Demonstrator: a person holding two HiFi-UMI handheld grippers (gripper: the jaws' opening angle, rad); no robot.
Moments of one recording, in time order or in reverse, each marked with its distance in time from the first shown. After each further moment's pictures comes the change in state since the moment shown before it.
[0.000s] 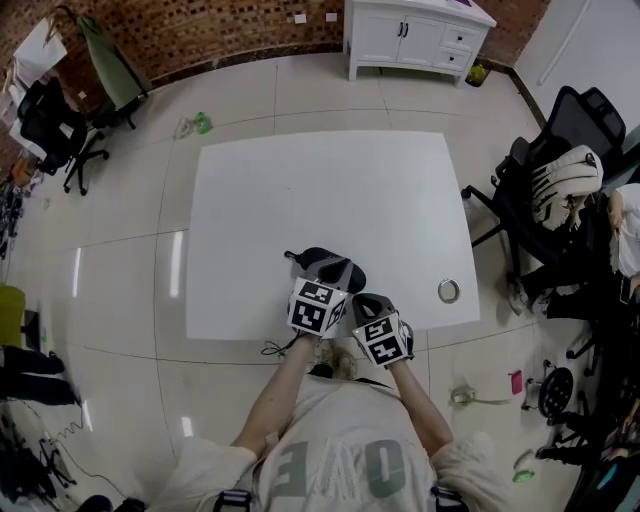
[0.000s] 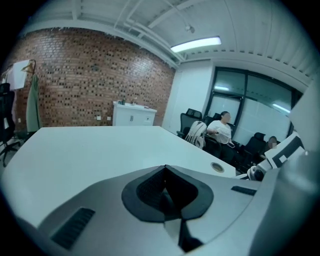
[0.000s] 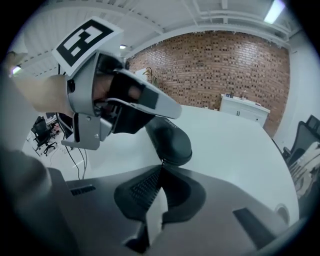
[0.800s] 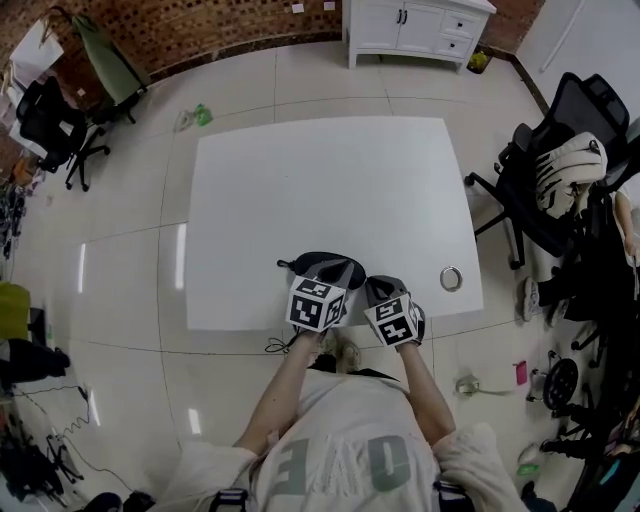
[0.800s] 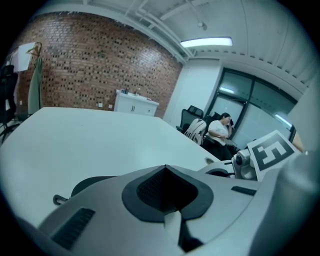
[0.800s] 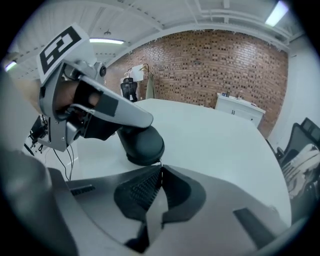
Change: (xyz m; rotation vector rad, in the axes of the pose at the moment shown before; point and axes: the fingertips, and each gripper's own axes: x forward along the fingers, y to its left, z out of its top) left arm 0.003 -0.018 -0.030 -0.108 0.067 -0.032; right arm 0.001 -0.042 -0.018 -0.009 0.040 -0.045
